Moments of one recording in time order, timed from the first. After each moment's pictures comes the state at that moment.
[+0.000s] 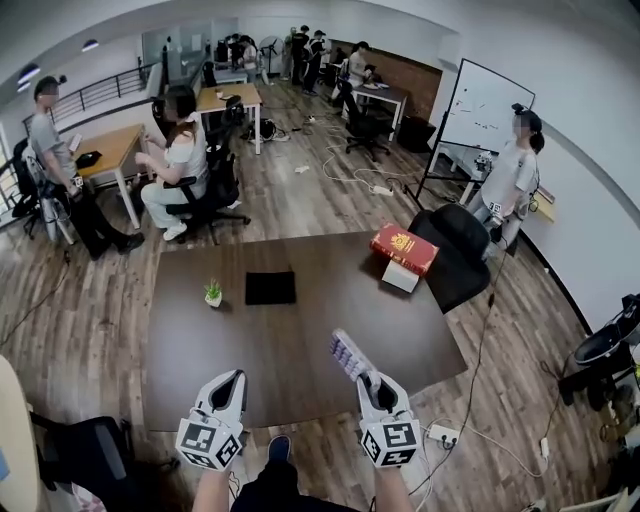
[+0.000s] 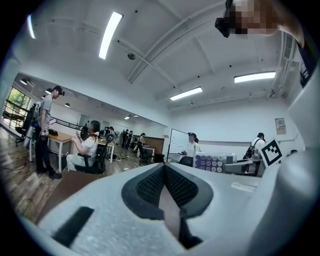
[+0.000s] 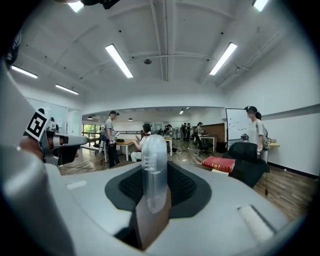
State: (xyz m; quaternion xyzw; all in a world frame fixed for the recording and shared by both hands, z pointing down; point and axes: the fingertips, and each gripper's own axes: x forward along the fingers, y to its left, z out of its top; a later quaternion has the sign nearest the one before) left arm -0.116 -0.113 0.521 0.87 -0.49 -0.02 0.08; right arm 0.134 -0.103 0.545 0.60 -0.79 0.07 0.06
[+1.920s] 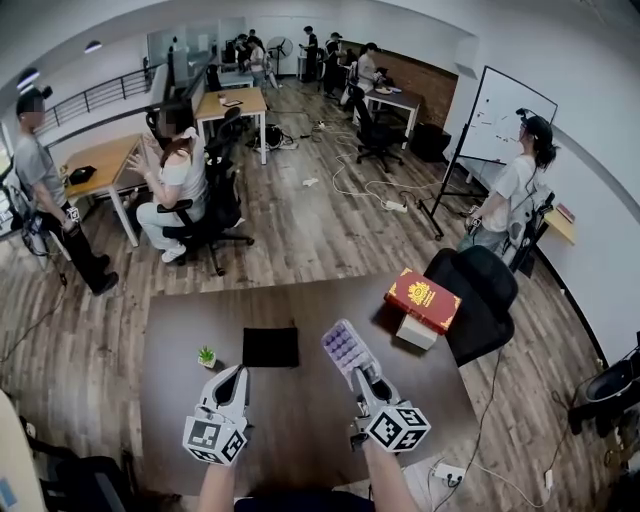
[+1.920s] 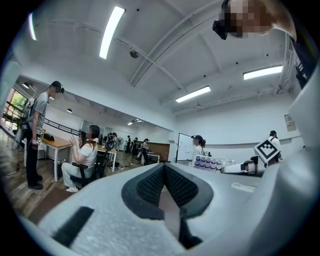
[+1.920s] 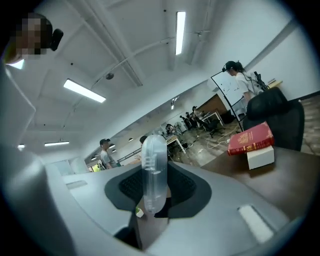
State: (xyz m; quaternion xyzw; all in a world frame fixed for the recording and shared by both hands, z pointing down) left arm -0.103 -0.396 0.504 0.86 -0.51 -0.05 0.06; right arm 0.143 -0.403 0.548 0.55 -0.79 0.26 -0.11
